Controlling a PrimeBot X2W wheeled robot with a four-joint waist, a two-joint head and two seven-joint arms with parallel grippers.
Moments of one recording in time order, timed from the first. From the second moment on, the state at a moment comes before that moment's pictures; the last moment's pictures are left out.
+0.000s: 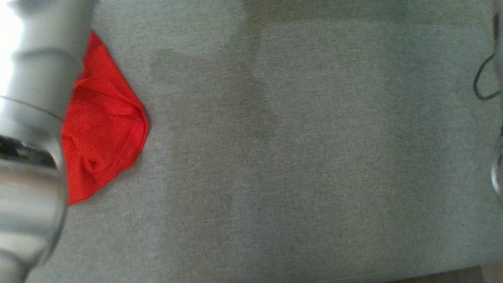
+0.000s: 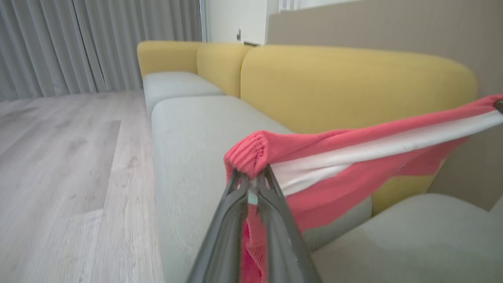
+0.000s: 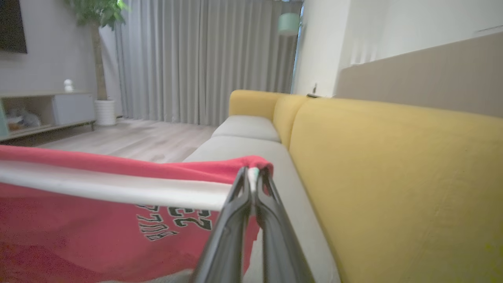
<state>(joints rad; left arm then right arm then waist) -1.54 0.18 -0.64 0.95 -0.68 -0.12 0.02 -1.40 -0.17 0.04 0.95 0.04 0.13 -0.25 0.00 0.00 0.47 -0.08</state>
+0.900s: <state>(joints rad) -0.89 0.23 -1.11 0.74 -0.86 -0.13 0.03 -0.85 -0.45 0.70 0.98 0.57 0.13 0.24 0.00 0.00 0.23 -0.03</state>
